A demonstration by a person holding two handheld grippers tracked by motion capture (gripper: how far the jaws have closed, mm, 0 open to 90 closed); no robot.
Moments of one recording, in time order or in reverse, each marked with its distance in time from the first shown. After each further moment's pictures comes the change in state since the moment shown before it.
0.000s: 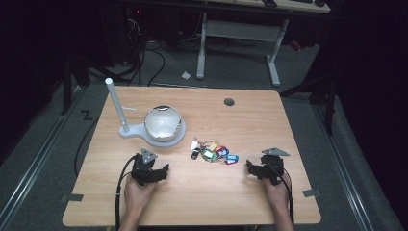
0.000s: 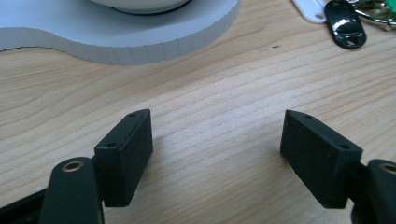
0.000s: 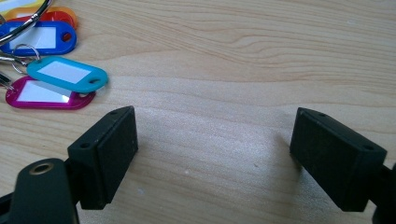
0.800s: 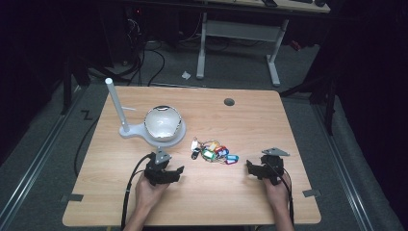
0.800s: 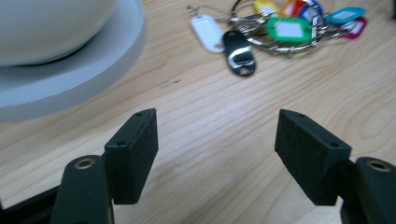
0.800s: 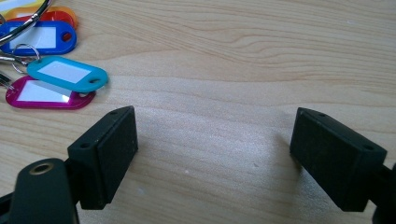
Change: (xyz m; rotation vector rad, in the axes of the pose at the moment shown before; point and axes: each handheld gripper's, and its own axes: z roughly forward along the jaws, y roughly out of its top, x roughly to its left) left arm -0.038 0.023 0.002 -0.033 -0.186 0.088; right arm 0.000 0.000 0.000 0.000 0.002 0.000
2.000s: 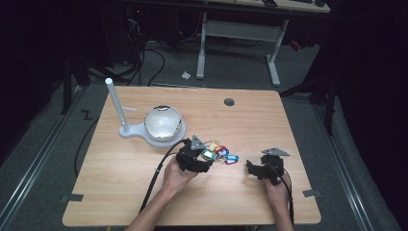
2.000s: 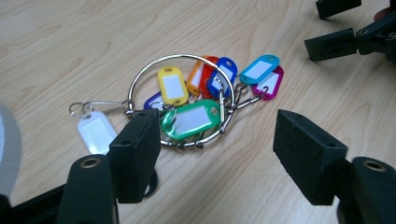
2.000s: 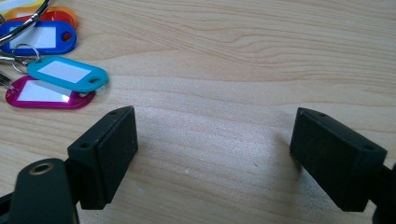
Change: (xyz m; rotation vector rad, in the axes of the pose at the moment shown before) left arm -0.050 0.071 0.049 0.038 -0.144 0.165; right arm 0.000 0.000 0.000 -0.001 0.000 -0.001
